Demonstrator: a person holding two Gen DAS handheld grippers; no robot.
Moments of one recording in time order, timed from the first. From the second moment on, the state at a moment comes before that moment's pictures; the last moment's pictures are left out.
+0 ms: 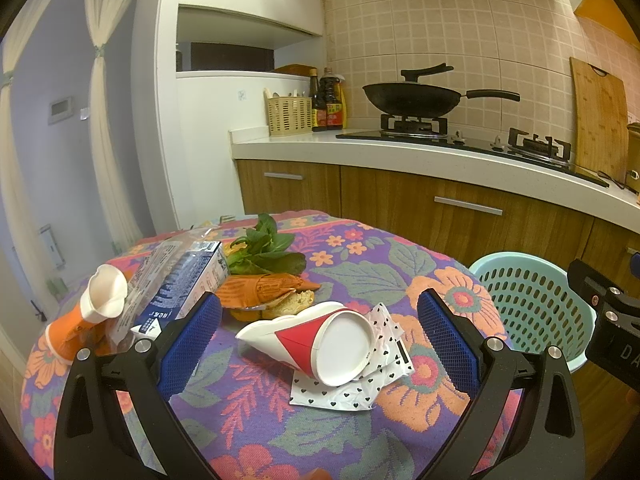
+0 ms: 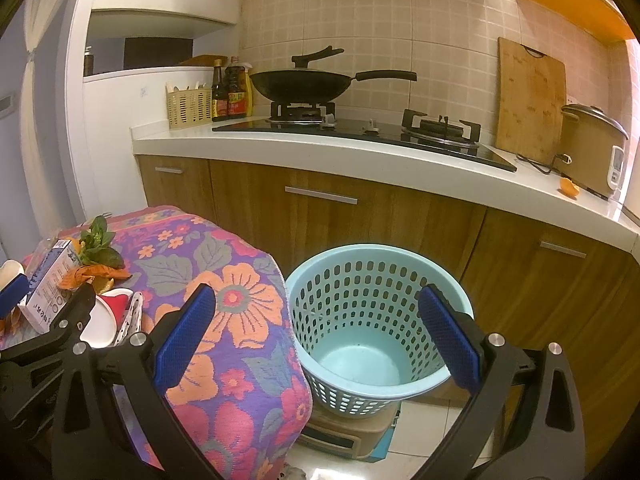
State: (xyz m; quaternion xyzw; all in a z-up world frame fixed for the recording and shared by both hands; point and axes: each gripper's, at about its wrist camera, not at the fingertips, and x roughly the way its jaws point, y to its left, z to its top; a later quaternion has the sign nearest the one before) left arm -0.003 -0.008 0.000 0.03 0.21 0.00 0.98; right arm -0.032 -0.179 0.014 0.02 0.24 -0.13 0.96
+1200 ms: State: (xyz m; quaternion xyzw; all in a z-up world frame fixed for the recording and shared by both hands) left arm -0.003 -0.008 0.000 0.03 0.21 0.00 0.98; right arm -0.030 -0.180 0.010 0.02 0.25 -0.14 0.96
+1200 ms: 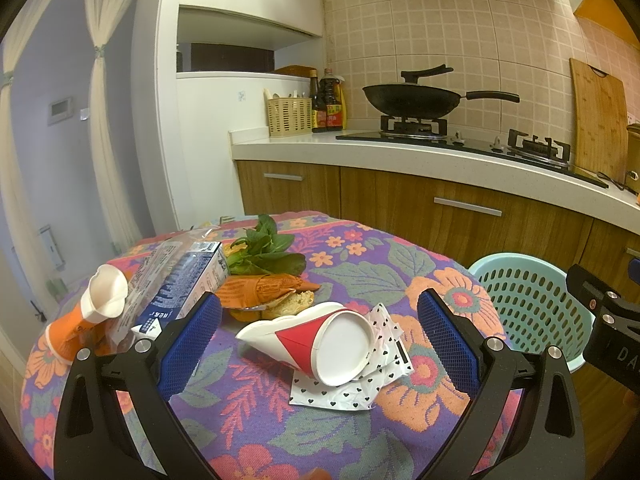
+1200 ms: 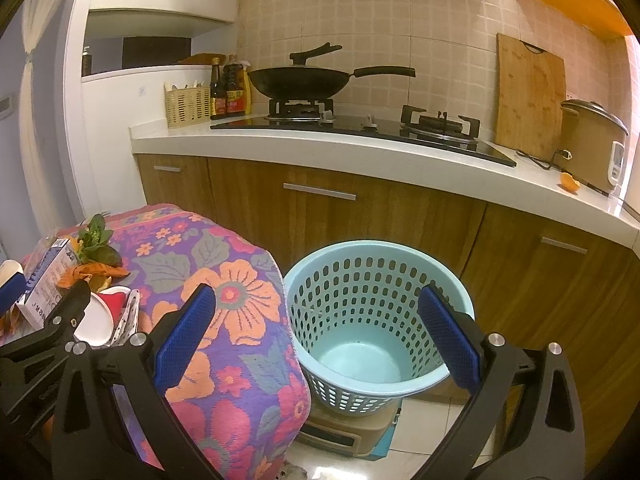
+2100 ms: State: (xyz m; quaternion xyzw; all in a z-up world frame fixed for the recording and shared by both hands) left arm -0.022 0.069 0.017 -0.02 0.25 -0.03 0.97; right arm -0.012 -0.149 0.010 0.00 0.25 -0.04 0.97
